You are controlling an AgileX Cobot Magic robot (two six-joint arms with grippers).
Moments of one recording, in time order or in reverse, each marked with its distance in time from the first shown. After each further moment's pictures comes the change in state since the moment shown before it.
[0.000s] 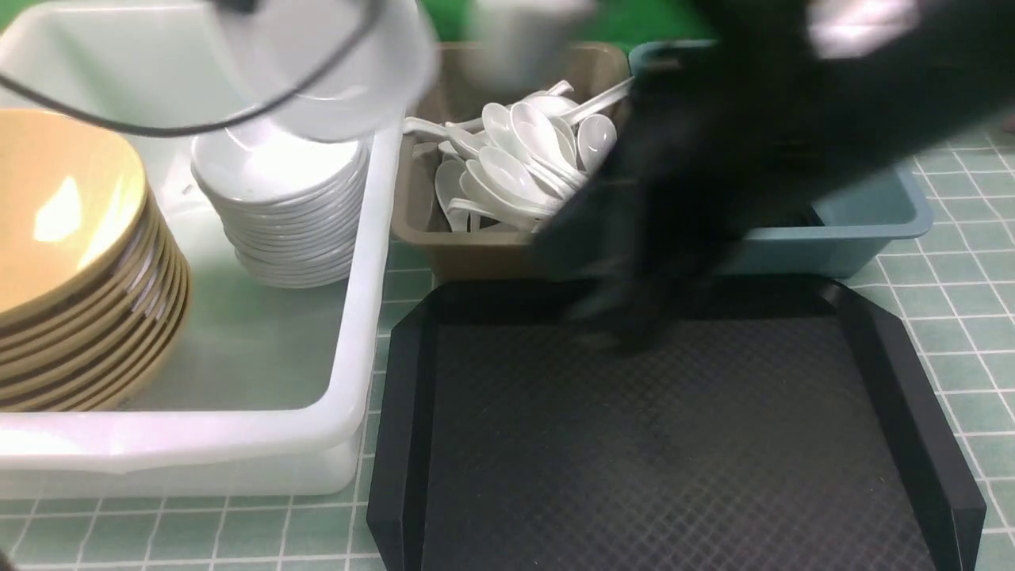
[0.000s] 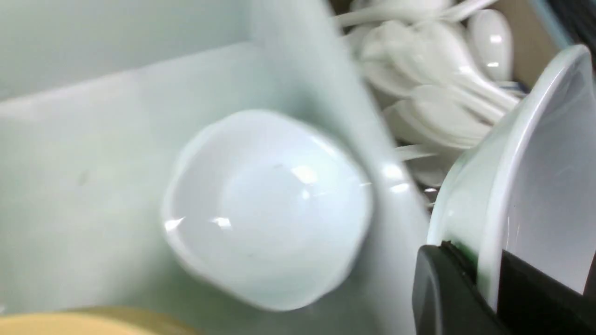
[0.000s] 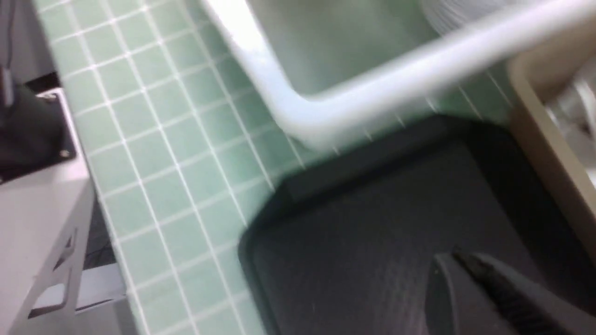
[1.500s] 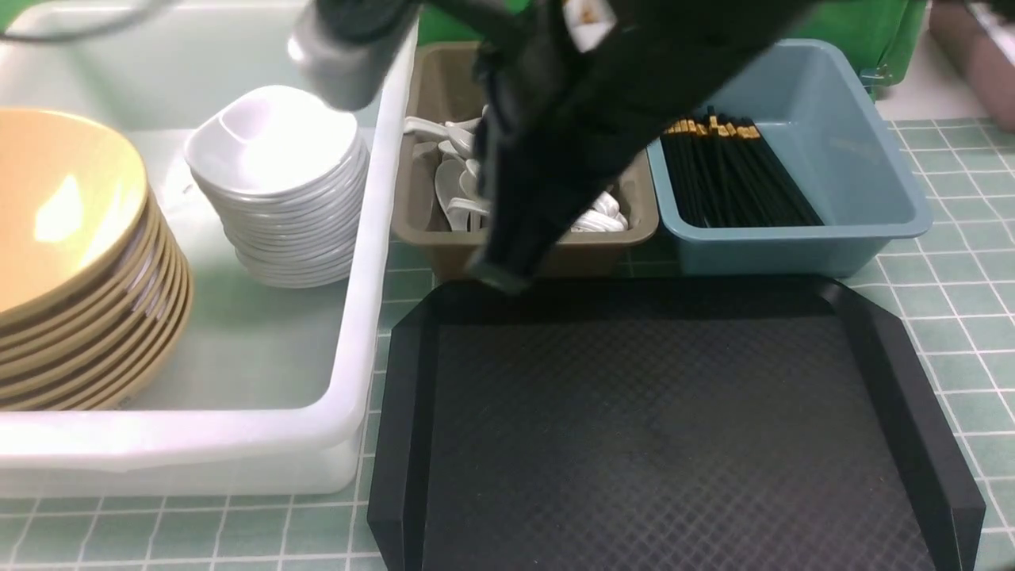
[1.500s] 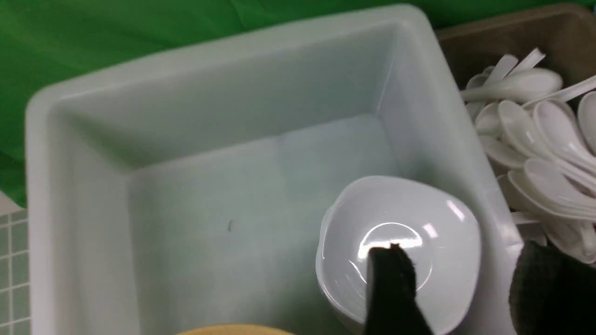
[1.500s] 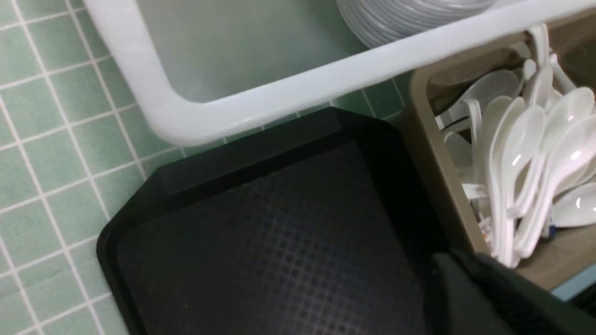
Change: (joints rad) right arm 0.057 0.138 -0.196 -0.321 0.121 0.087; left arm 0.118 -0.048 -0.199 0.035 0.049 0.084
